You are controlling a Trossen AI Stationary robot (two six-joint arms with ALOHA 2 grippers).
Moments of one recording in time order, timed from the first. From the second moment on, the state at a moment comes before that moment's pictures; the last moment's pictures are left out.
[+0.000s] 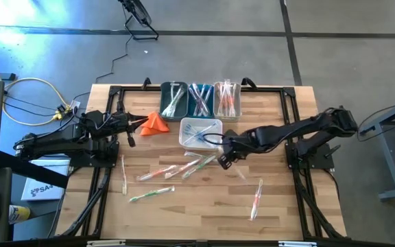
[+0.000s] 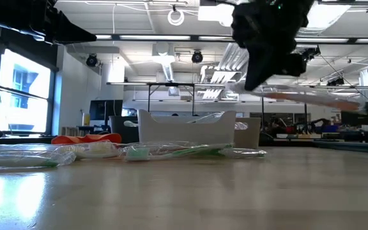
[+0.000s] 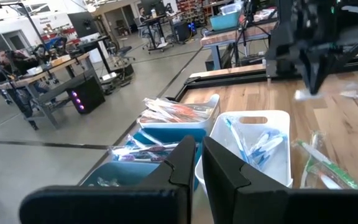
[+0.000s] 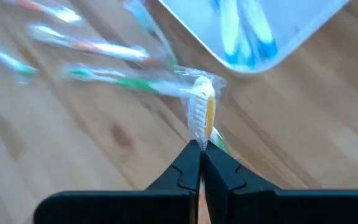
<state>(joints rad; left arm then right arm) 0.19 0.27 0.38 -0.15 -0.20 0.26 0.13 1.51 1.05 -0.60 0.12 0.93</state>
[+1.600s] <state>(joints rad) 0.19 0.27 0.38 -0.15 -0.20 0.26 -0.41 1.55 1.07 0.07 0.47 0.34</state>
